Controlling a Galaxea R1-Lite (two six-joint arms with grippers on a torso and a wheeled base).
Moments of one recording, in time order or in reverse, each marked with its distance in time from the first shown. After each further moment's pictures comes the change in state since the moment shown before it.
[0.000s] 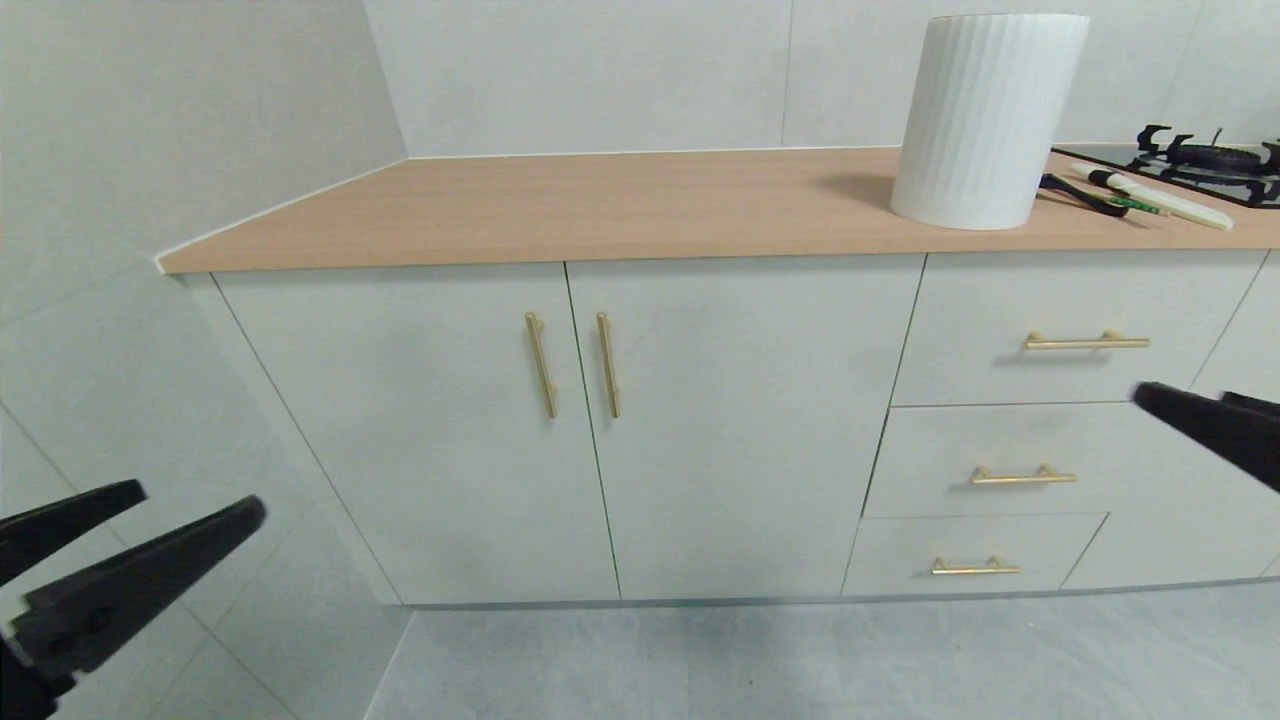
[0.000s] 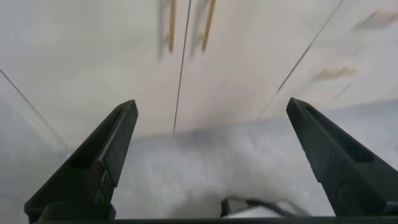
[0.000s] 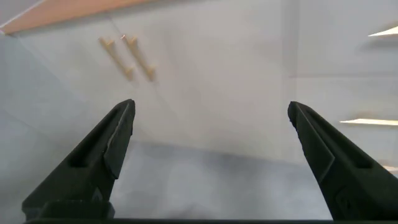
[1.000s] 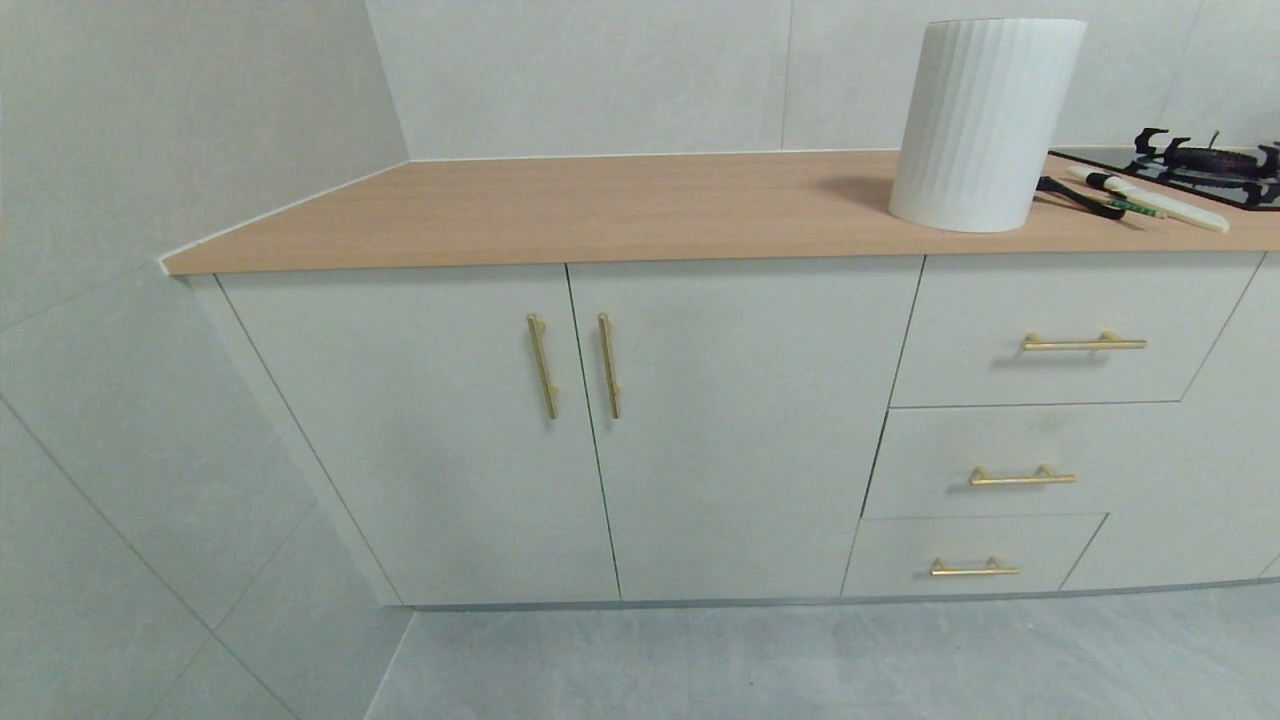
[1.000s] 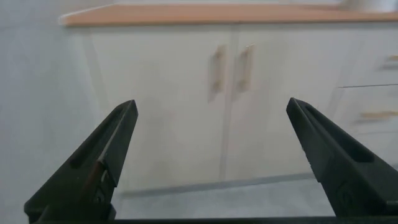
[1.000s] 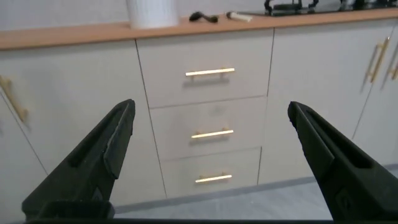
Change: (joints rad) left arm 0.388 -0.681 0.207 0.184 -0.133 0.200; right arm -0.488 -0.899 0.164 0.471 0.019 -0.247
